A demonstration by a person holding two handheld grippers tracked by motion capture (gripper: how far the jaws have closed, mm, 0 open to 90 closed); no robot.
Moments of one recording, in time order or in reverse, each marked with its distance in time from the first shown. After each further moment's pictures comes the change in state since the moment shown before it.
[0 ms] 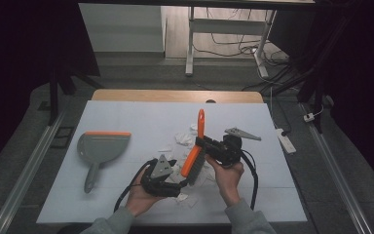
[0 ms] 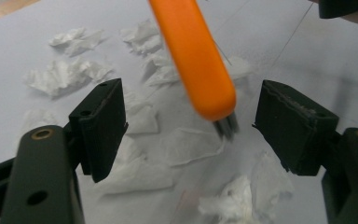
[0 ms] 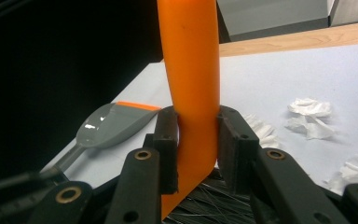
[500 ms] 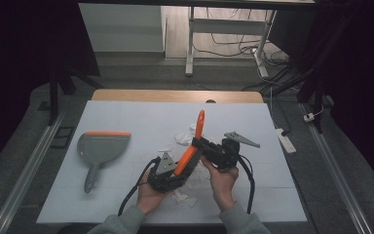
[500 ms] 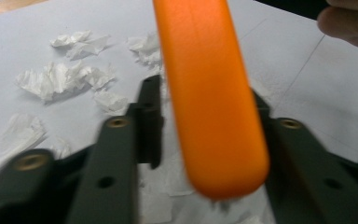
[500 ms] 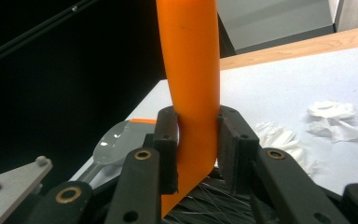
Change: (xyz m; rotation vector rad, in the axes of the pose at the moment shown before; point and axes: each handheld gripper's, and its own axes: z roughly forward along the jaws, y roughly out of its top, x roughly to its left) left arm 0.008 -0.003 0.019 -0.070 0.007 -0.118; right arm 0.013 -0.010 0.000 -0.081 0.027 0.066
